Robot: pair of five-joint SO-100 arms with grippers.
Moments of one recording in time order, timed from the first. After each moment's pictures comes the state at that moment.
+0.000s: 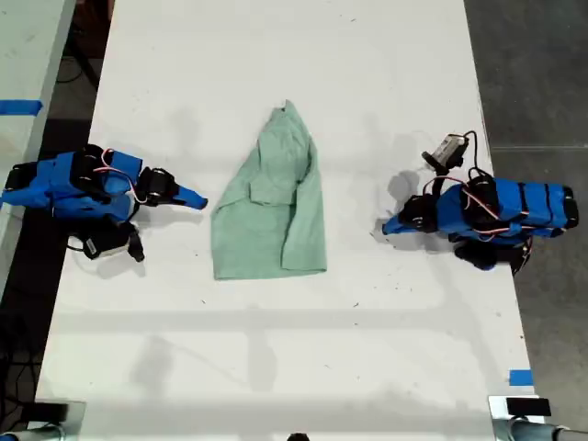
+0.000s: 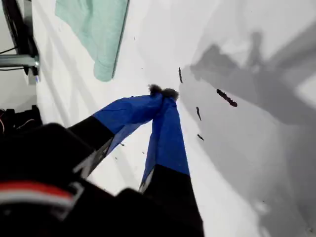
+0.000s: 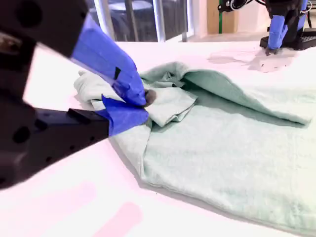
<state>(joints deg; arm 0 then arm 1) -8.6 206.1 182.6 55.5 8.2 5.1 200.0 174.8 71.1 4.0</state>
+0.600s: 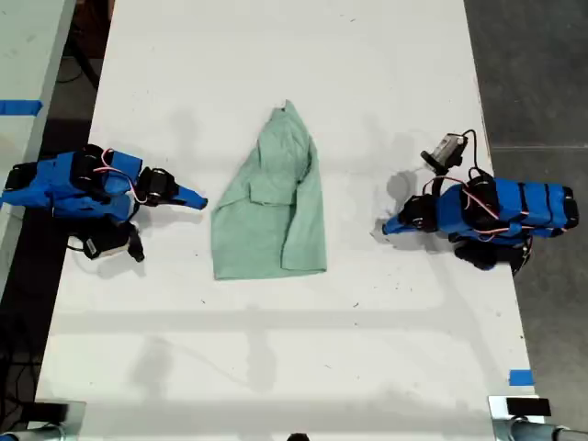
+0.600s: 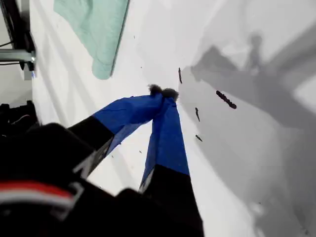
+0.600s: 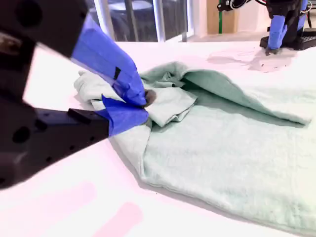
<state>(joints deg) -8.6 206.1 182.6 55.5 8.2 5.1 200.0 174.8 71.1 2.2</state>
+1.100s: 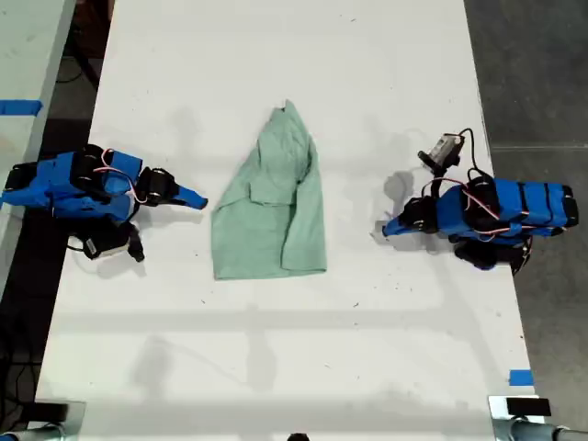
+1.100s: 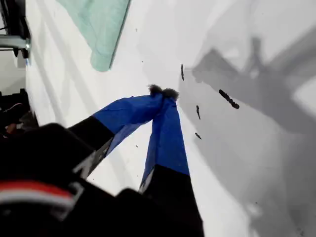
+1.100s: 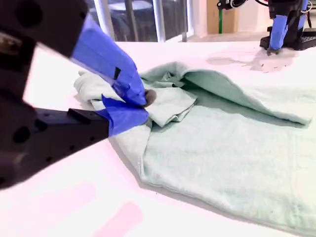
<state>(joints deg) -8.6 206.1 182.6 55.5 8.2 3.9 200.0 174.8 71.1 -0.1</state>
